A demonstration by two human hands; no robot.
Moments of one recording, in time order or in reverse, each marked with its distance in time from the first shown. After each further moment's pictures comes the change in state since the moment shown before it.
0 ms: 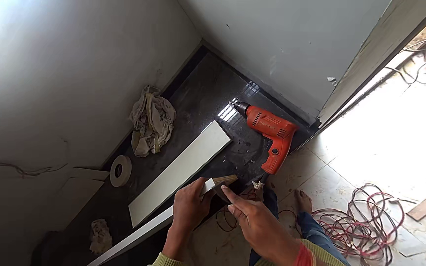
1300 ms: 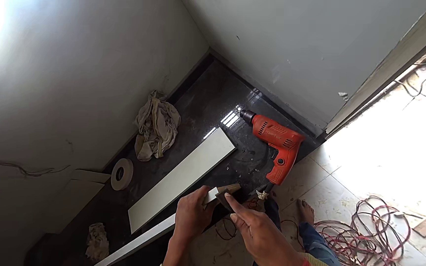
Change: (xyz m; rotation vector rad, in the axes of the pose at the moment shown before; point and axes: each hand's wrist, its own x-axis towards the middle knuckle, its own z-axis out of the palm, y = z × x) left_hand 0.004 -0.001 -0.005 -0.062 -0.045 -0.062; right_hand 0.004 -0.004 0.004 -0.034 0.037 -0.020
